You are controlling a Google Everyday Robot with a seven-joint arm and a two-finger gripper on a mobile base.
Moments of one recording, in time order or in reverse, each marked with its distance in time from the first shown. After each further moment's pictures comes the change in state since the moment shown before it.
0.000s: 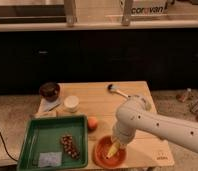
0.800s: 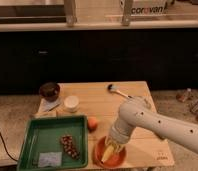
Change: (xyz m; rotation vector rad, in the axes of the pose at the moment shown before) arm -0.033 -0.018 0.012 0.077 -0.199 -0.179
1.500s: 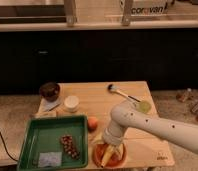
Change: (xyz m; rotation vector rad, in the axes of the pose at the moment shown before) arm 0.003 -0.010 0.055 -0.037 -0.099 -0.088
